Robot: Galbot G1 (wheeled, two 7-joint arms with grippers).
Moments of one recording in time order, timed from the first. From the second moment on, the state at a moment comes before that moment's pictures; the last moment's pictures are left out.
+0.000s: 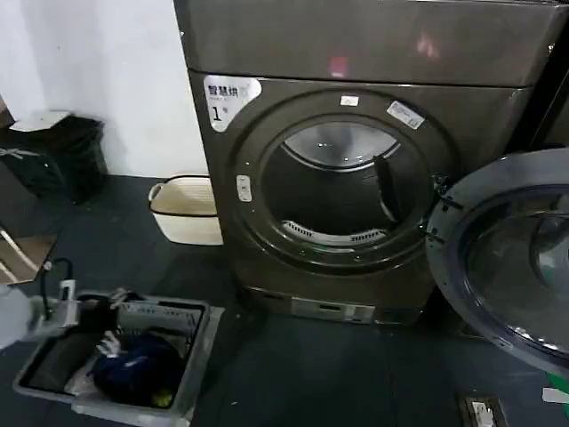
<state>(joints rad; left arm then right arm) 0.22 0.01 0.72 -1.75 -0.34 -0.03 0.64 -1.56 0.87 2.31 1.73 0.13 -0.08 -0.22</state>
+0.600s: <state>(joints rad) 0.49 0.09 0.50 -1.67 -0.29 -0.06 0.65 -1.53 0.86 2.30 1.71 0.13 -0.08 -0.22</state>
